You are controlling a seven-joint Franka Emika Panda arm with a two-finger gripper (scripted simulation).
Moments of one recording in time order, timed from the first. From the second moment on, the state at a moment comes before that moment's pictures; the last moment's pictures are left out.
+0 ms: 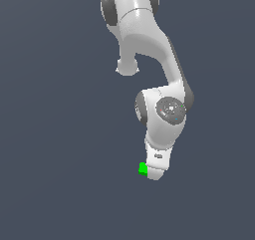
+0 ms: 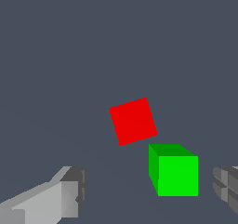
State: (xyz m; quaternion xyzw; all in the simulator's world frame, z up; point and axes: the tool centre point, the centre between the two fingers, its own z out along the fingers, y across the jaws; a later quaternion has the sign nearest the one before) arm 0.113 0.102 0.093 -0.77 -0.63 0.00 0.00
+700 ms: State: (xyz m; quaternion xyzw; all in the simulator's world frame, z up) arm 0.114 0.131 0.071 -0.68 -0.73 0.00 0.00
